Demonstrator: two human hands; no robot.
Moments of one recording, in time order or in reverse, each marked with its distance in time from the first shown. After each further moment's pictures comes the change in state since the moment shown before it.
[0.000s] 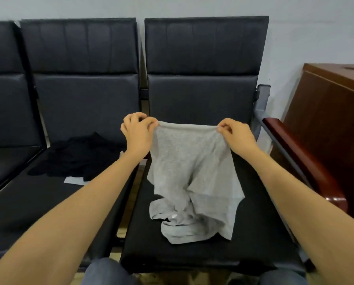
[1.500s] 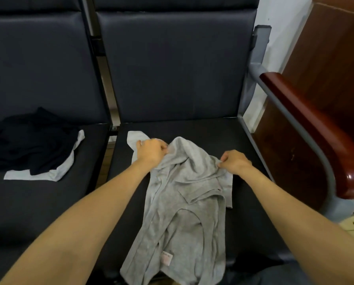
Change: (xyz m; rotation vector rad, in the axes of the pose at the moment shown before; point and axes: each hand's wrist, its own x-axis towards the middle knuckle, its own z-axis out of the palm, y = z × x) left_hand -0.044 -0.041 0.198 0.228 -0.706 -0.039; right_hand -0.013 0.168 0.116 -0.257 -0.467 0.599
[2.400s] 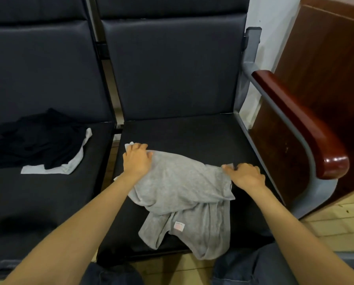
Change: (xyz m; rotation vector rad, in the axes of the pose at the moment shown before) left_hand -0.070 -0.028 -0.014 0.009 0.088 -0.079; right_hand -0.081 0.038 0.015 -0.034 0.099 0.139
